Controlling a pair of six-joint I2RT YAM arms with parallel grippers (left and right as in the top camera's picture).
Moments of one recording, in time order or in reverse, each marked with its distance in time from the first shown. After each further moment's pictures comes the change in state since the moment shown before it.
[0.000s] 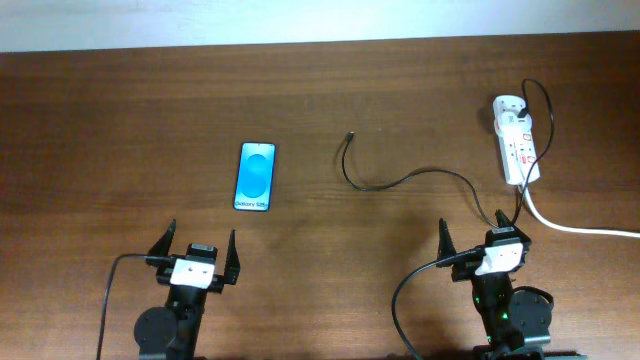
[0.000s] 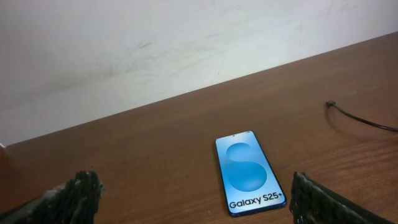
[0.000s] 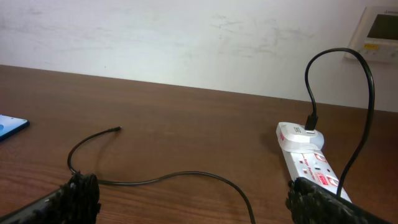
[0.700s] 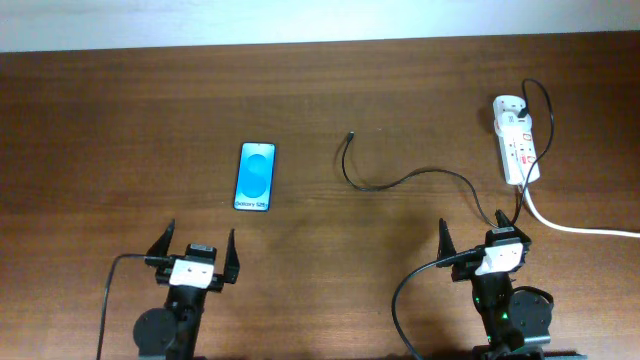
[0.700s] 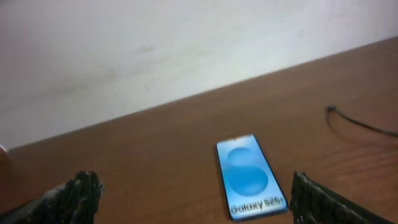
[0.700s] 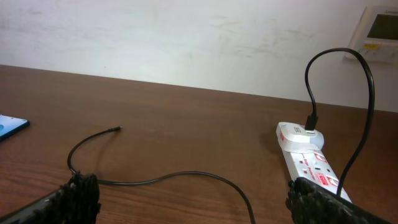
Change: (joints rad) left arm 0.000 0.000 -0.001 0.030 -0.001 0.000; right arm 0.000 0.000 0.000 0.000 0.000 0.000
